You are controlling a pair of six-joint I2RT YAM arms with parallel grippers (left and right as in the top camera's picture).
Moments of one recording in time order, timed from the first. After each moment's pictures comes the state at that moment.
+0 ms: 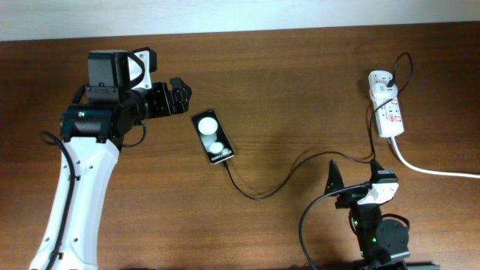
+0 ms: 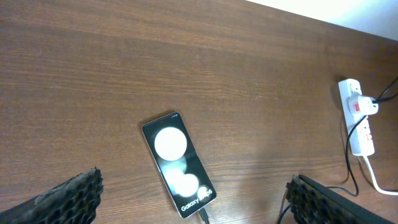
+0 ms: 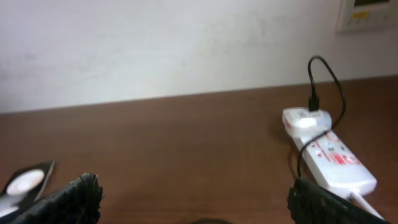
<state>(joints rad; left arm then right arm) -0.07 1.48 1.44 -0.80 0.31 -0.23 0.16 0.01 0.01 -0.03 0.12 0.15</state>
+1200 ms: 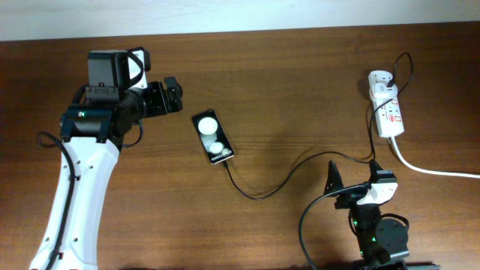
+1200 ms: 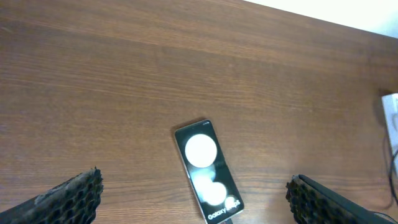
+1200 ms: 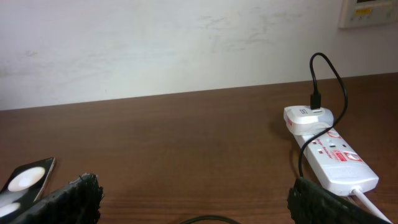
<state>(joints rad) -0.07 1.48 1.44 -0.80 0.17 -0.23 0.16 0.01 0.01 -0.06 0.11 0.15</state>
